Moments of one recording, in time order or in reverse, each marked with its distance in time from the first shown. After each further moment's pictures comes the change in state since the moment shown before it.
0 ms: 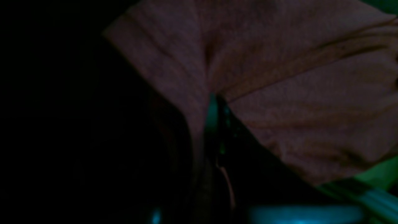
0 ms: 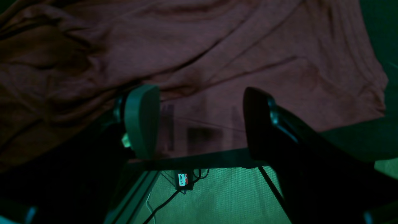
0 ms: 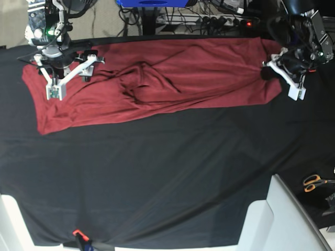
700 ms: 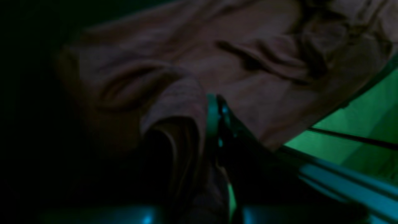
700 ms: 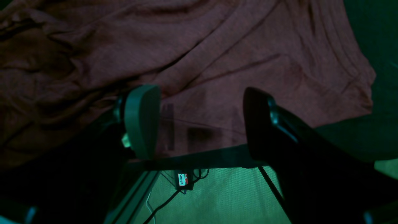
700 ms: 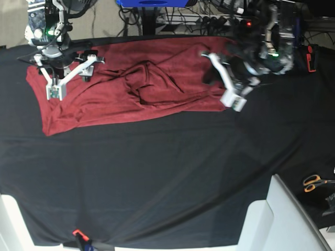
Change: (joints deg) left arm 5.8 2.3 34.8 26.6 0.5 15.3 0.9; right arm 0.0 0.0 0.0 0.0 0.0 0.0 -0.1
